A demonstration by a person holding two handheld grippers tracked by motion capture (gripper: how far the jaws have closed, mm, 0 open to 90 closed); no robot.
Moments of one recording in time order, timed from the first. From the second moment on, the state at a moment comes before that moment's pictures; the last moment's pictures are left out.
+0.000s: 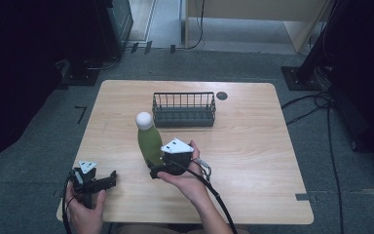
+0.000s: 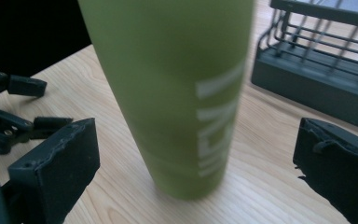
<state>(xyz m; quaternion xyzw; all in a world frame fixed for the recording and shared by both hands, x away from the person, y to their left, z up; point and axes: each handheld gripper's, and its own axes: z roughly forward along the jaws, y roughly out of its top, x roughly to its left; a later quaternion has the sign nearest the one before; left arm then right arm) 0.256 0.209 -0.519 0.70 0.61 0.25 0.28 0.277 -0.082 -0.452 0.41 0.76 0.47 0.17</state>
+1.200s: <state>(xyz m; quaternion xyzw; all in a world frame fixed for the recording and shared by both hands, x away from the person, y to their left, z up) 0.256 0.209 -0.519 0.70 0.61 0.25 0.28 0.313 -0.067 -0.426 0.39 0.76 0.49 0.20</state>
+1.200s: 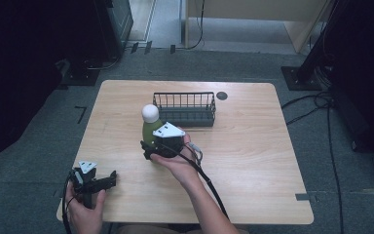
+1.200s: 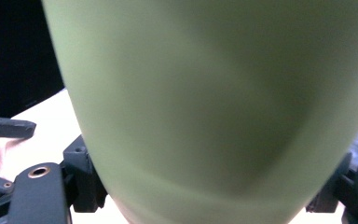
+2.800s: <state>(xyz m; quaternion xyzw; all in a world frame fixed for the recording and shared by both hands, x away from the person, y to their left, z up) 0.255 0.209 -0.519 0.70 0.60 0.25 0.28 0.423 -0.171 -0.331 0.47 0.69 0.46 0.31</state>
